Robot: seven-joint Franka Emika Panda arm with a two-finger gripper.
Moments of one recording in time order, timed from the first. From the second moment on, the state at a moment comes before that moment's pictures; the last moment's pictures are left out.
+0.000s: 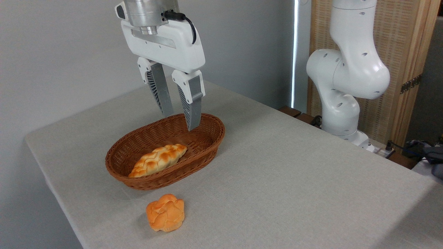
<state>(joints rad) -0.05 -0.02 -0.02 -1.61 0.00 1.59 0.64</state>
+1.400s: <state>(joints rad) -0.09 0.00 -0.24 -1.90 -0.06 1.98 0.36</state>
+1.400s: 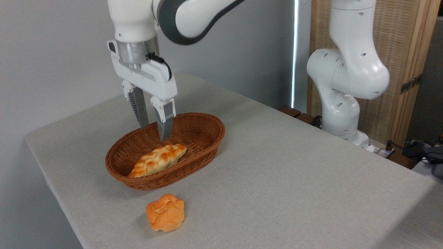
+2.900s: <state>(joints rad) -0.11 0.06 -0.27 -2.01 0.06 2.07 0.45</state>
